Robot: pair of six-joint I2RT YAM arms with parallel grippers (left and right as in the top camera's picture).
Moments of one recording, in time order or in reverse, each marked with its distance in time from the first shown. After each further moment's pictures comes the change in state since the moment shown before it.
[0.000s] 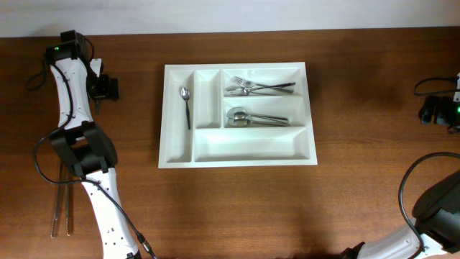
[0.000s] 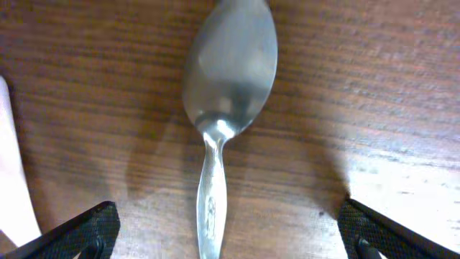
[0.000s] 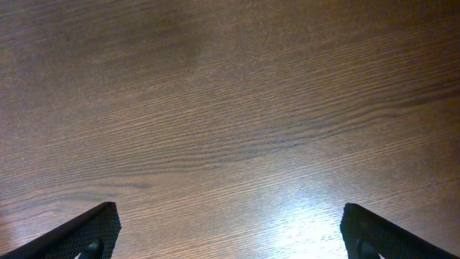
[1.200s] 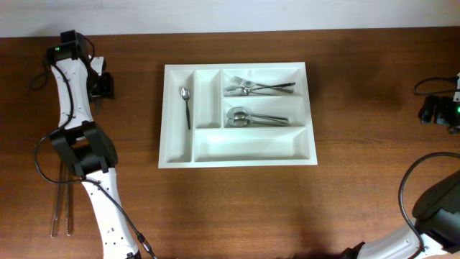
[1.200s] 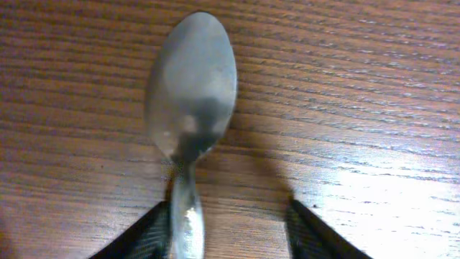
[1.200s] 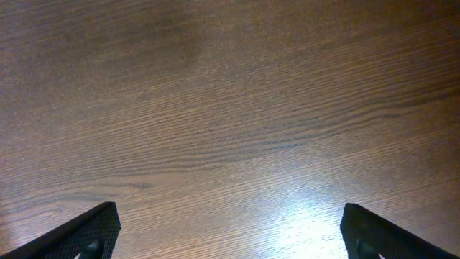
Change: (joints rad) left arm 0.000 0.006 0.000 0.016 0.070 -0.001; right arm 0.000 0.000 0.000 0.000 0.000 0.000
